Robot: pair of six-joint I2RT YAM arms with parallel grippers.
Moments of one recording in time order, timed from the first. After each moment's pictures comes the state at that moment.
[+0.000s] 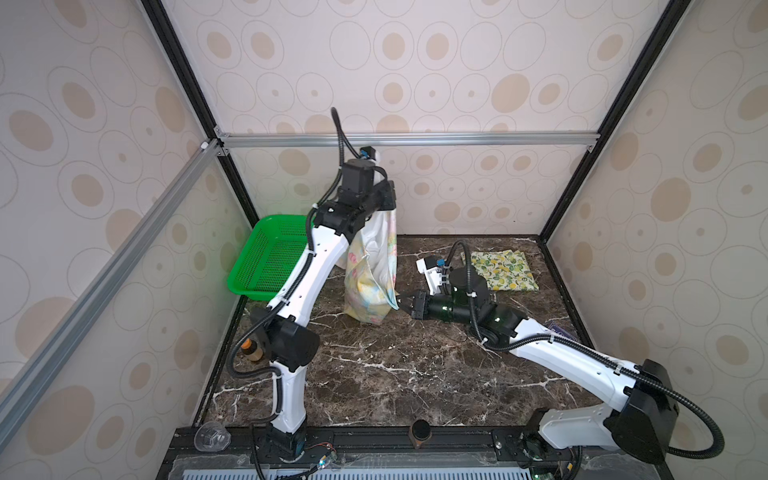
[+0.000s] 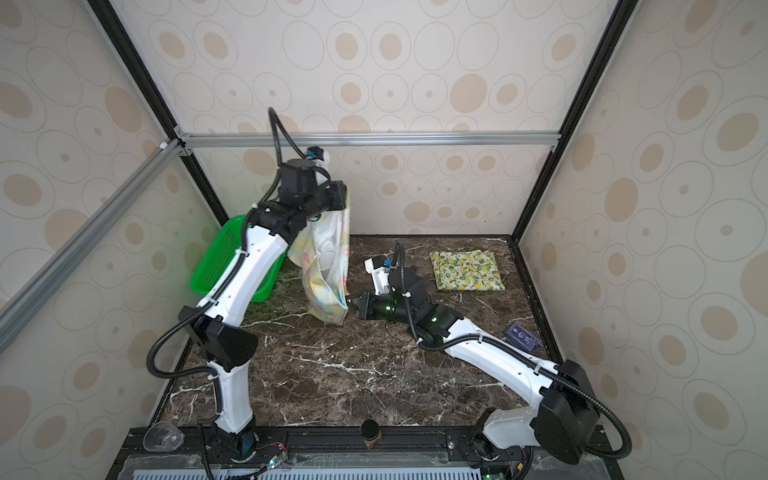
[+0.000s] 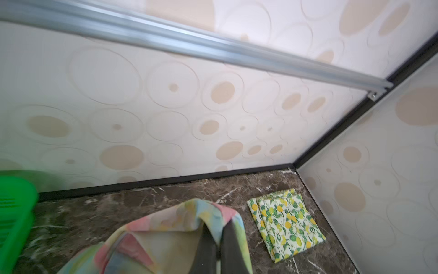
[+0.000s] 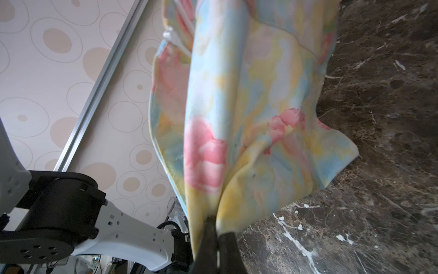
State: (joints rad) left arm -0.47 2.05 2.36 -0.63 -0.01 -0.33; right arm 0.81 1.33 1.00 0.00 -0.33 0.81
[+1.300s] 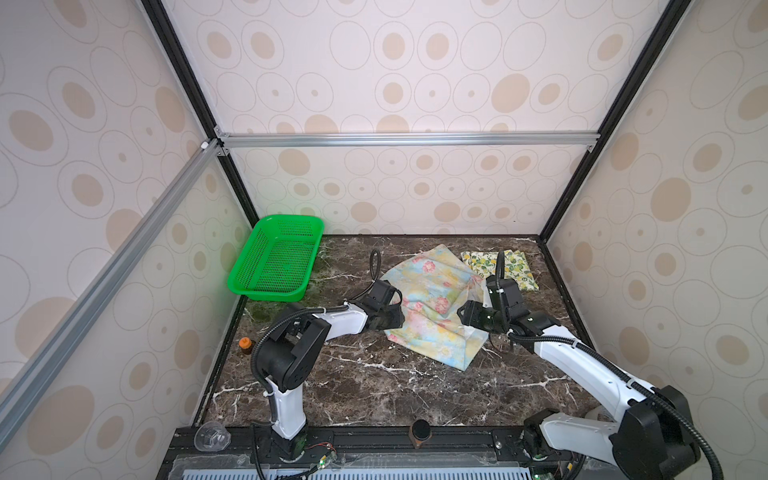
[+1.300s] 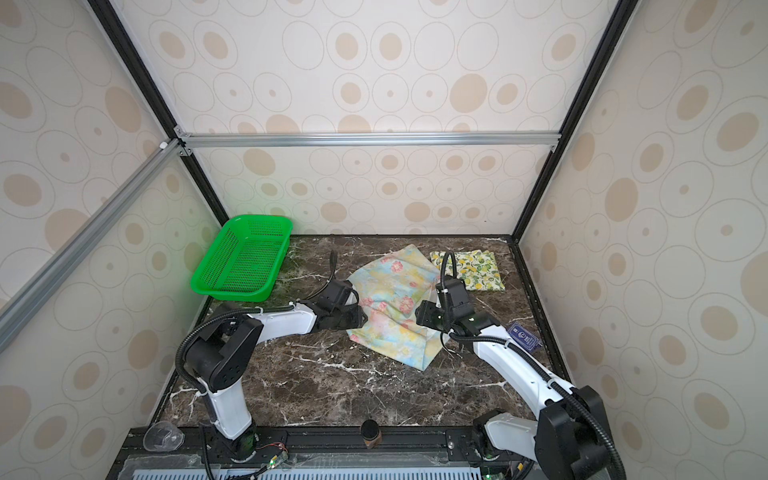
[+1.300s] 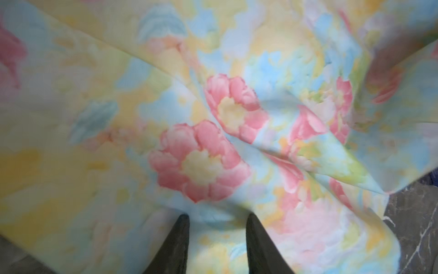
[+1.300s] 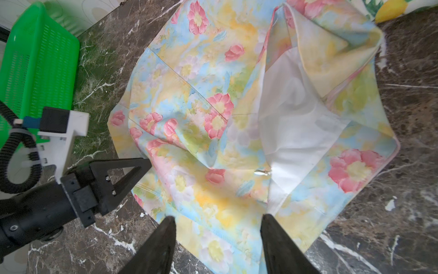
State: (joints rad) left arm -0.59 1.85 1.02 -0.08 0.14 -0.64; right arm 0.38 1.20 0.81 -0.43 -0.08 0.61
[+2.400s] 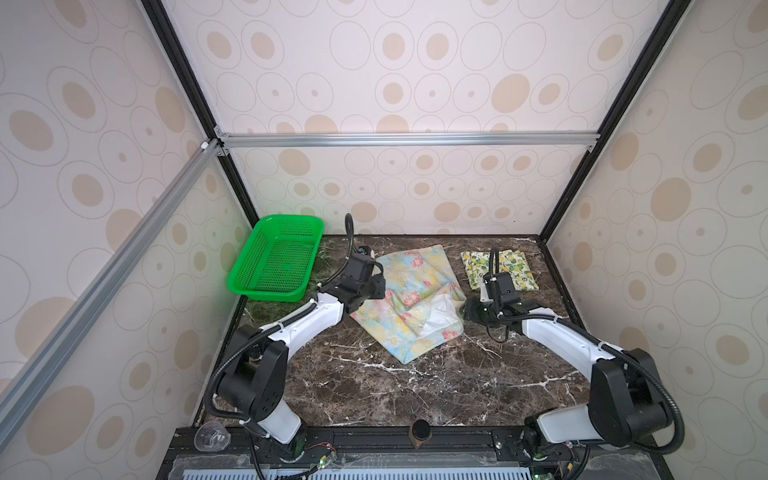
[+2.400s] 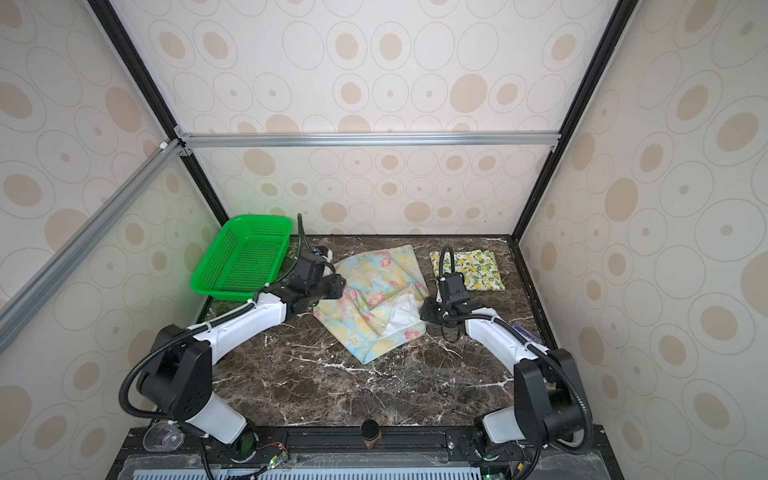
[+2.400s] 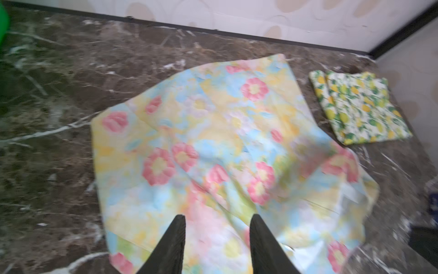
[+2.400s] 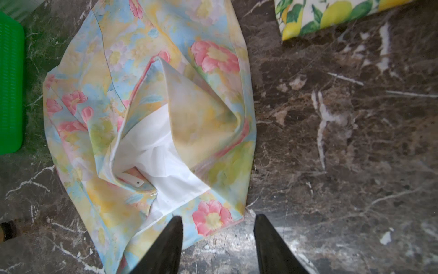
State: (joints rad) left arm -0.55 1.57 1.09 -0.21 -0.06 -0.42; right arm 0.30 1.44 0.90 -0.40 -0.11 0.53
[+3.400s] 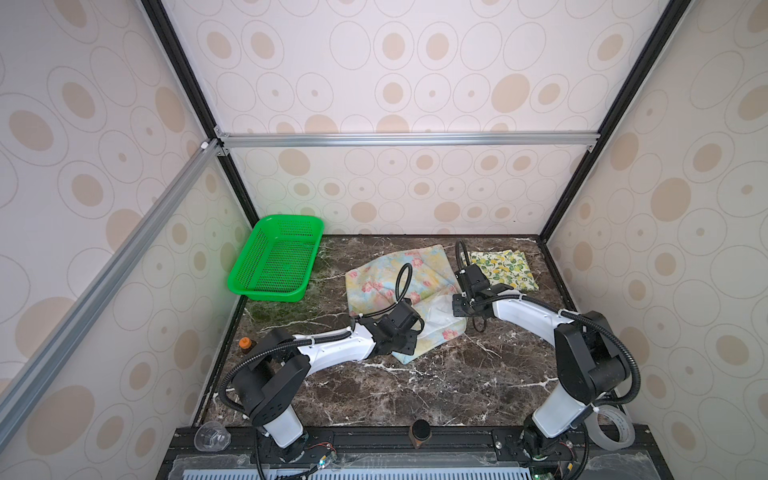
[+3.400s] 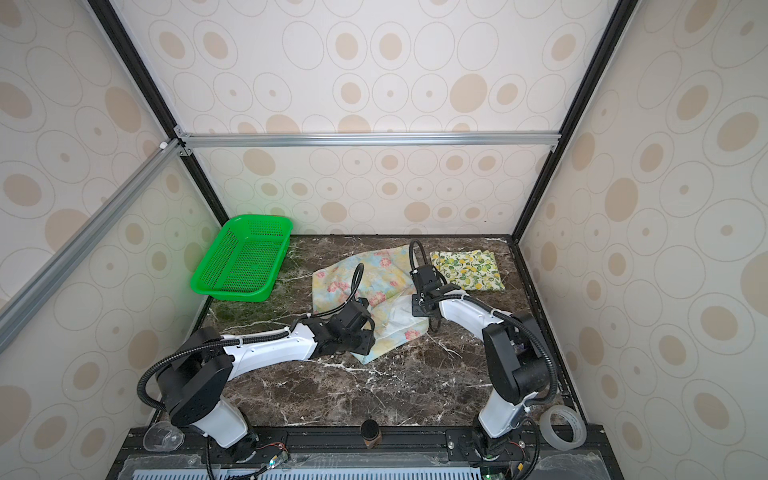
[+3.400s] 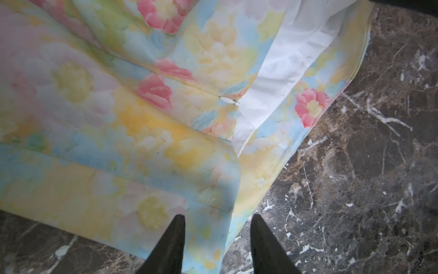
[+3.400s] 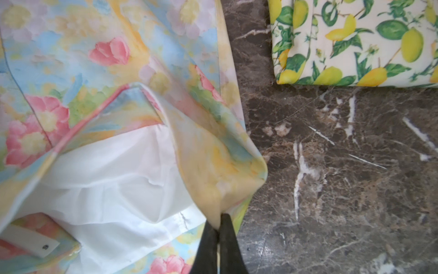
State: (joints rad) left arm -0.88 1.64 0.97 -0.32 -0.09 -0.58; right arm 0.42 1.68 1.08 -0.48 0.22 0.37
